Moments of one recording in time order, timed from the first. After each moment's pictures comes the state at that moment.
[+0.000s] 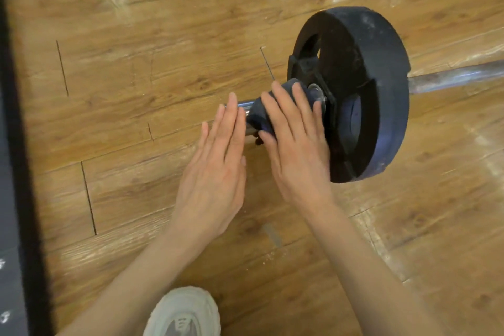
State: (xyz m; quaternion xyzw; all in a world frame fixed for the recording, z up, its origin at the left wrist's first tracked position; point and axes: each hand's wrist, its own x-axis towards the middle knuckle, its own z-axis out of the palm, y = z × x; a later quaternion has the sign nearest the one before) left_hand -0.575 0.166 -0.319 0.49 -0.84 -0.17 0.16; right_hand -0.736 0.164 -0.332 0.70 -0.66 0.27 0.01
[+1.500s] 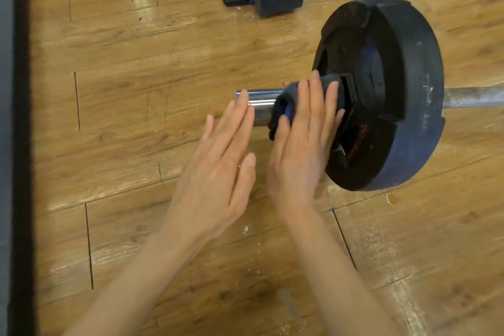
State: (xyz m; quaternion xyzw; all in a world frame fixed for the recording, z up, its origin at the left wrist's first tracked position) left_hand -0.573 0.082 -0.319 0.47 -0.82 -0.21 0.24; right_hand -0.703 0.066 -0.352 0.57 -0.73 0.37 0.03
